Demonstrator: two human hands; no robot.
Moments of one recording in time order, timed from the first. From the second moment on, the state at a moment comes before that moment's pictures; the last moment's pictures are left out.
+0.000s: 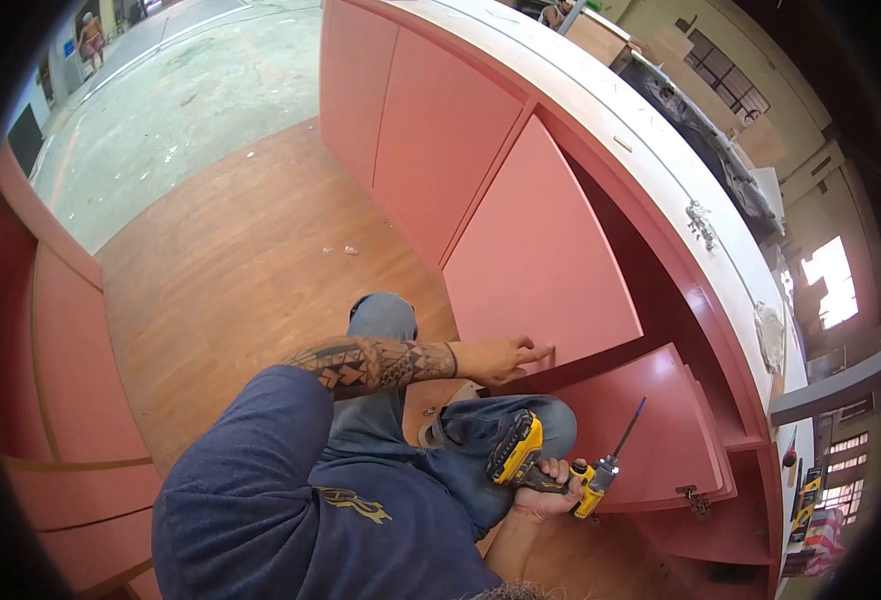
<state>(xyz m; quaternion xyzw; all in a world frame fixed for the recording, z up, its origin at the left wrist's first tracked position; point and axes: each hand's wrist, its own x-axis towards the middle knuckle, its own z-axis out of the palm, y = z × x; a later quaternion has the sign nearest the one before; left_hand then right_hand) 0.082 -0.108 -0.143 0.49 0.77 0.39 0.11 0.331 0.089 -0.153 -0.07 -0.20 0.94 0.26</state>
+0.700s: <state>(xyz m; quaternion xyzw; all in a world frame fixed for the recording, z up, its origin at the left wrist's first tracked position) -0.007 0.000 -0.155 0.46 0.81 0.33 0.13 0.339 0.089 -0.139 -0.16 -0.24 0.92 0.25</state>
